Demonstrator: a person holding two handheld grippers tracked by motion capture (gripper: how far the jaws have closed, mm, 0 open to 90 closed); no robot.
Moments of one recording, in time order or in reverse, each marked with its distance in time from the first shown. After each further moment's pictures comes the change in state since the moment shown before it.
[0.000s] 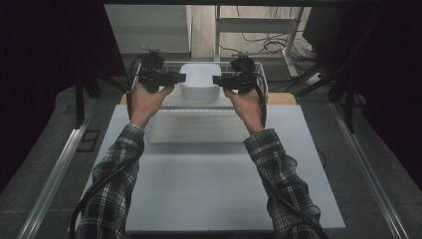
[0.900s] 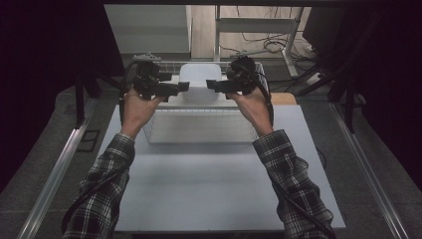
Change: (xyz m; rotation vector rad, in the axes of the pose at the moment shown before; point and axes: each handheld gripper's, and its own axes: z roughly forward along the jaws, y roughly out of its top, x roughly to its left) left arm -0.007 -0.019 -0.022 -0.073 -0.126 0.136; right arm 0.008 0.003 -0.015 0.001 0.076 -0.135
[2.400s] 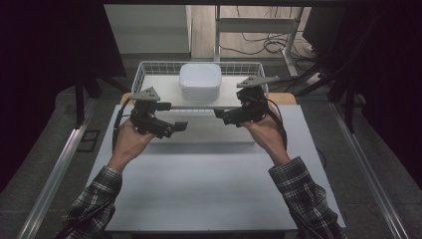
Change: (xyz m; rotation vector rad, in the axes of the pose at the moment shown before) left arm -0.029 -0.072 -0.015 0.055 -0.155 0.122; right arm 0.017 -0.058 -0.034 0.028 0.005 -0.122
